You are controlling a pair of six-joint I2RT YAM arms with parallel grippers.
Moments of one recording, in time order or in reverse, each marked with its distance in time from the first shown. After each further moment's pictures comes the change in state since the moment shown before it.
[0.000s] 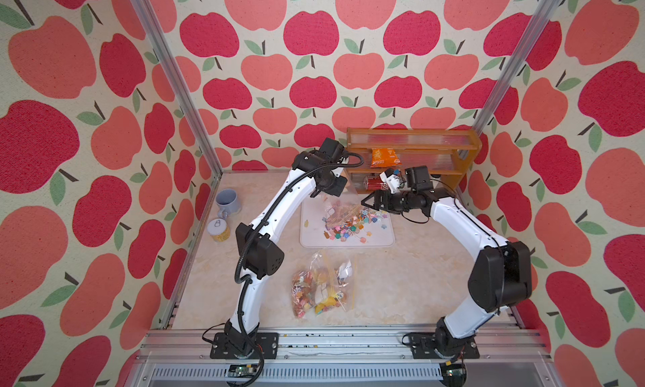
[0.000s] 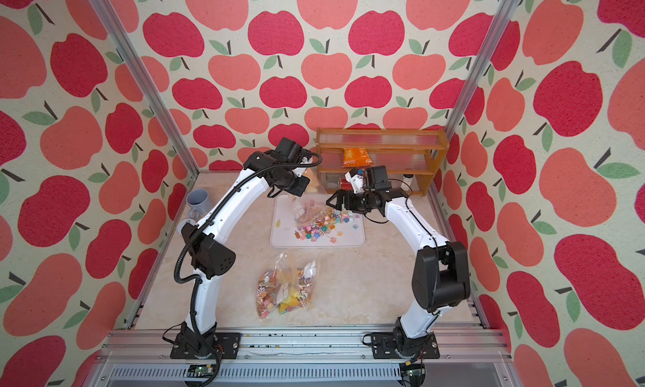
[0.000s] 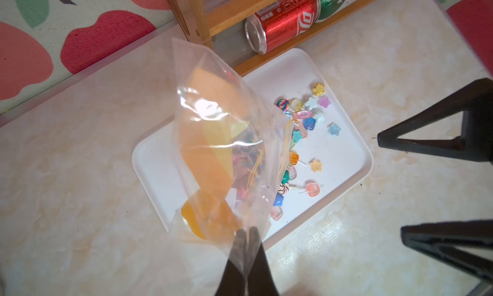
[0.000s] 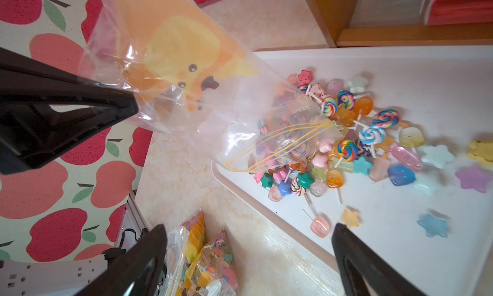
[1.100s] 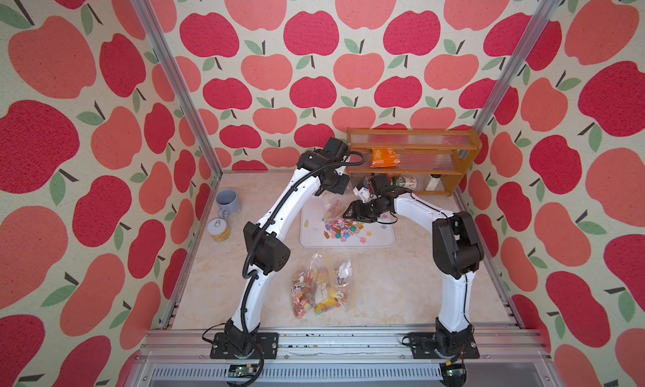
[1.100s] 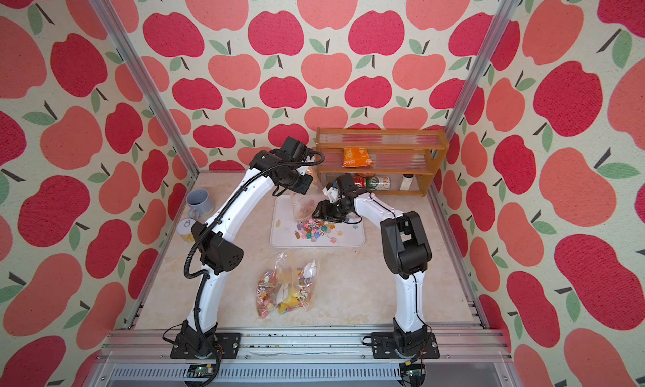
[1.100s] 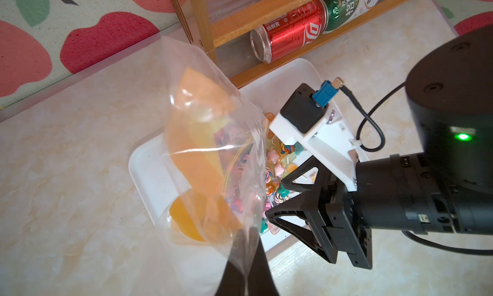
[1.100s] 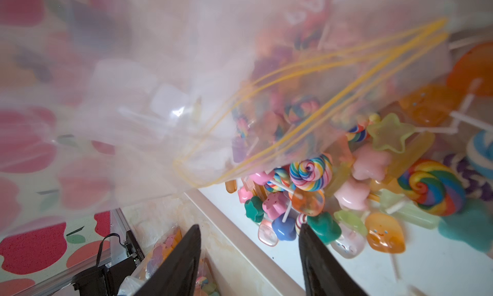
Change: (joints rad) left arm -0.019 0.138 0.174 -0.068 -0.081 -0.043; right arm 0.179 0.425 0.205 -0.003 0.062 0.087
